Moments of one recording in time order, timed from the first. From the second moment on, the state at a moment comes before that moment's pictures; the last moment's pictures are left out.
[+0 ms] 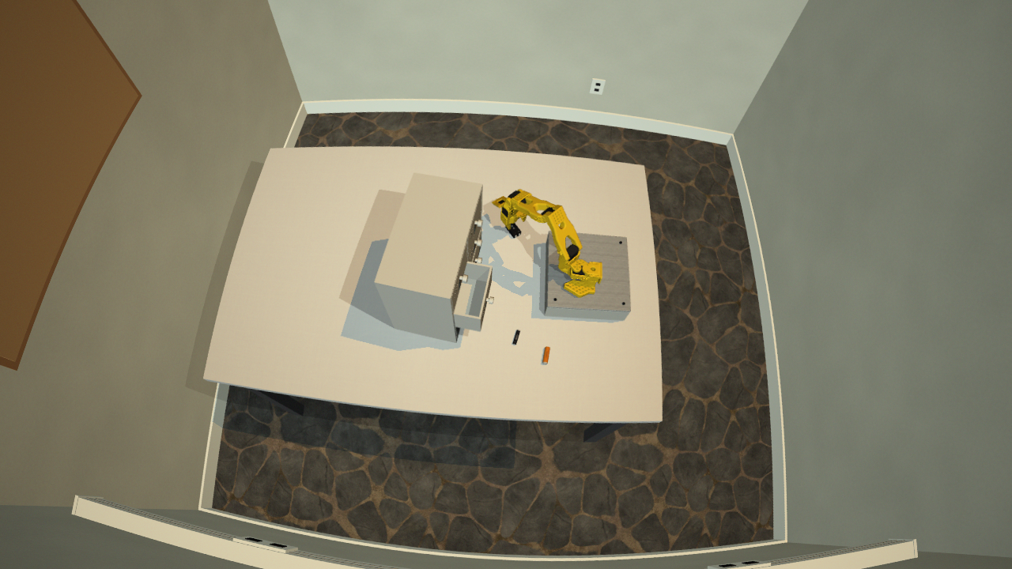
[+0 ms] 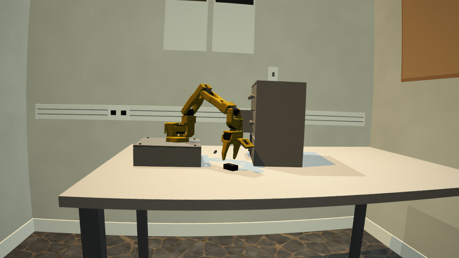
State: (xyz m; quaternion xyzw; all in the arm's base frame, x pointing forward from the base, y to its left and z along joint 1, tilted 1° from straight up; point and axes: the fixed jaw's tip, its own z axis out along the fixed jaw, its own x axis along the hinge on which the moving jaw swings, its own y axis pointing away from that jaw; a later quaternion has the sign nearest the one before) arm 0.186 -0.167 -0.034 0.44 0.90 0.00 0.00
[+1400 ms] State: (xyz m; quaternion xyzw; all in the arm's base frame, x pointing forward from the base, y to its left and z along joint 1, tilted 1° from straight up) arm 0.188 -0.169 -0.060 0.44 0.90 0.00 0.00
